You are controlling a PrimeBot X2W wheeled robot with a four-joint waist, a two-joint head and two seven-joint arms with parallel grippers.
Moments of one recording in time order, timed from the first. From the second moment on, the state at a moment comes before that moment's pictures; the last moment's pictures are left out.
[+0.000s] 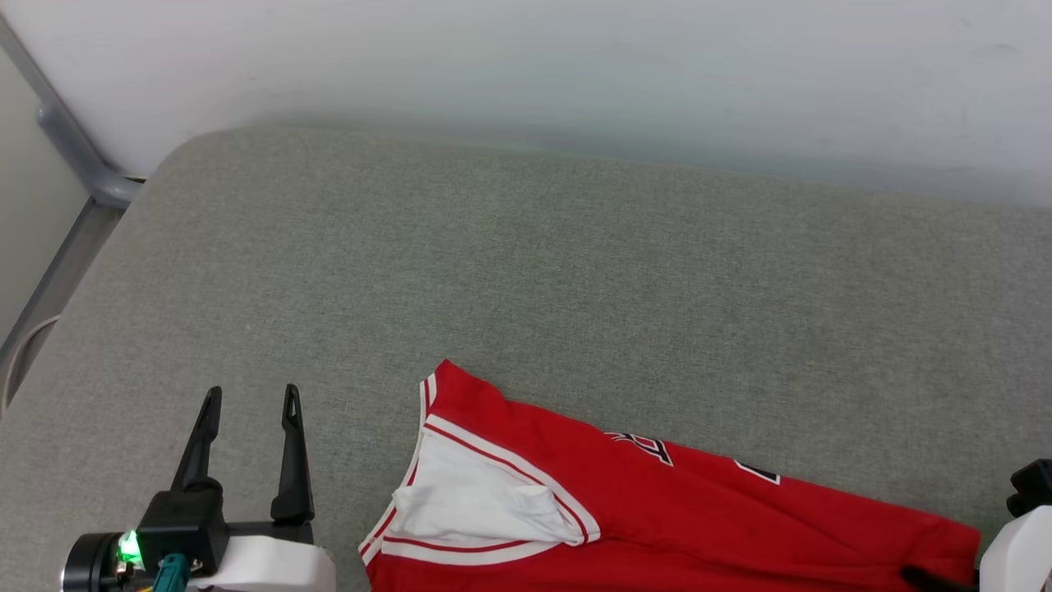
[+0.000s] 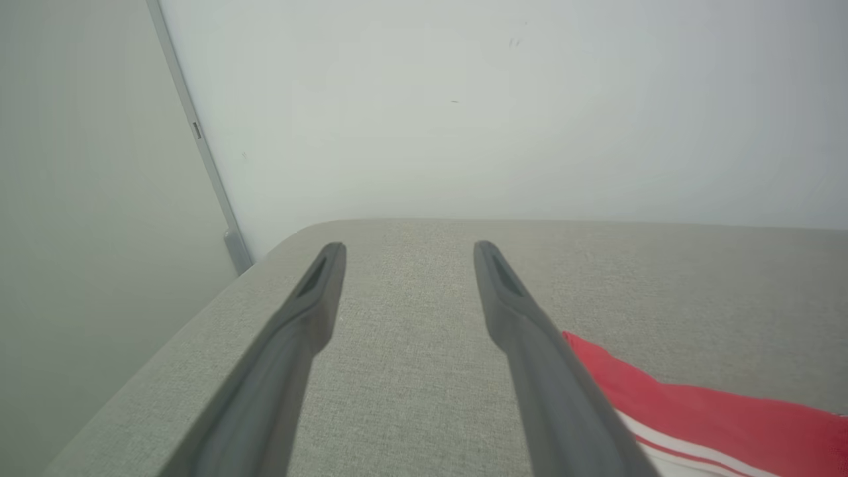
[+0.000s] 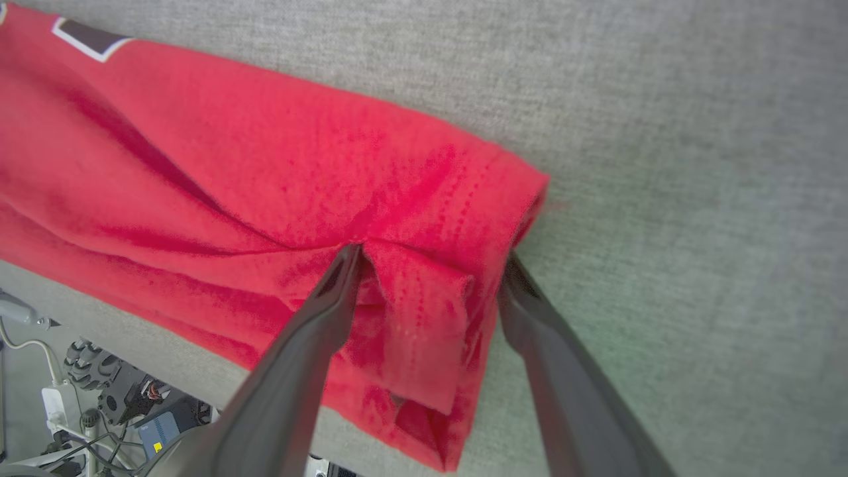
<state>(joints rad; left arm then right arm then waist) 0.03 0.44 -0.33 -0.11 -0.39 0.40 -0.26 0.01 -0.54 0.09 0.23 0.77 0.13 0.71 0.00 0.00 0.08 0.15</state>
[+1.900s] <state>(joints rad) 0.19 0.14 -0.04 -0.05 -0.01 0.09 -0.26 0.02 -0.59 0.16 0.05 0.86 0.13 0.61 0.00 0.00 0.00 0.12</state>
